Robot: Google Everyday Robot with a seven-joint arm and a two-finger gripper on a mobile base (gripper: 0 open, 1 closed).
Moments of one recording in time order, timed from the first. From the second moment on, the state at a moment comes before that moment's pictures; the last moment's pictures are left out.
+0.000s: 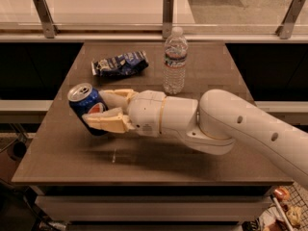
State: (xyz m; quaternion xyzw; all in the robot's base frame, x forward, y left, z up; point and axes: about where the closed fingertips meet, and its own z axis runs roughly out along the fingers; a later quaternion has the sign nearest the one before) arm 0.473 0.118 0.904 -0.46 0.56 0.39 0.56
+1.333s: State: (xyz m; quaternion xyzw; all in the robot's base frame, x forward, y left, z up) arm 0.467 0.125 0.881 -0.44 0.55 0.41 0.58
